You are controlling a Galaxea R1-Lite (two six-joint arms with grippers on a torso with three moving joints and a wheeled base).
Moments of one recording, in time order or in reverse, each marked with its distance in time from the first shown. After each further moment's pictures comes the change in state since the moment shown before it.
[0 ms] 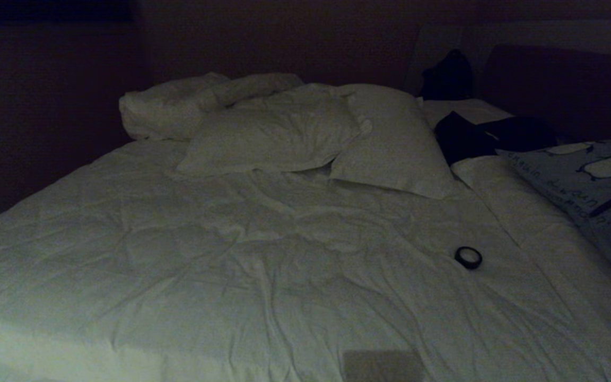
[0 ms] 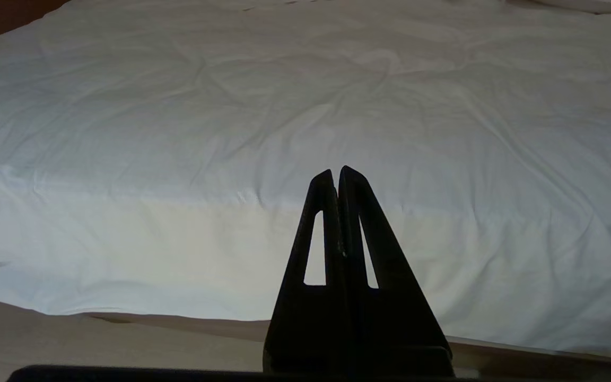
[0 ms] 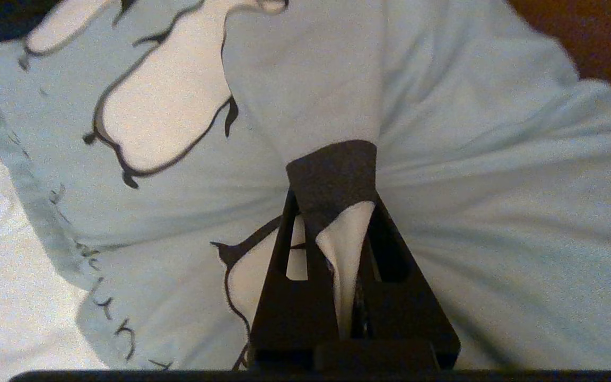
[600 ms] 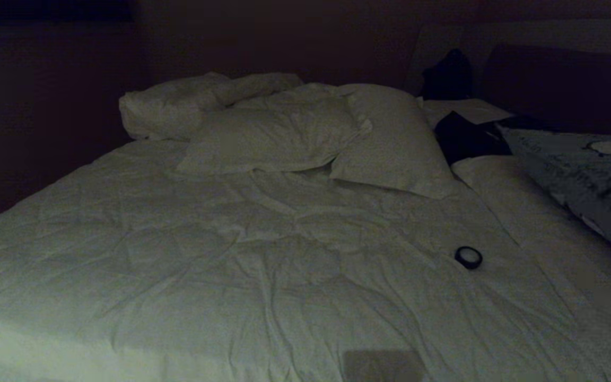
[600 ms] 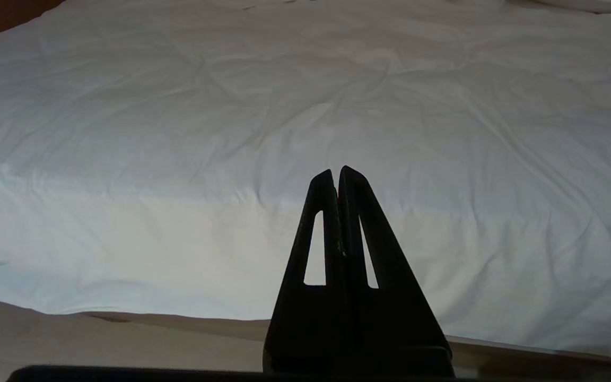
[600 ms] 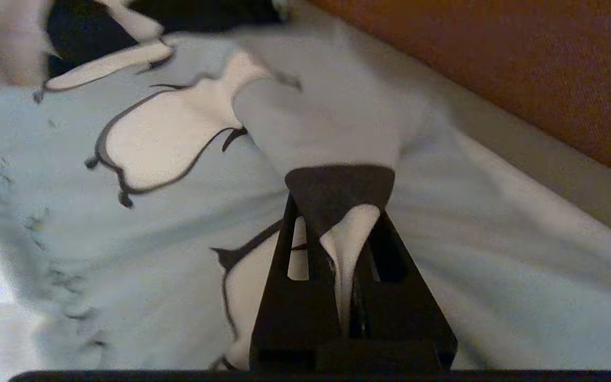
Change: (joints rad) left arm 0.000 0.000 0.000 0.001 0.000 -0.002; right arm 0.021 -0.131 0.010 0.034 -0.002 0.071
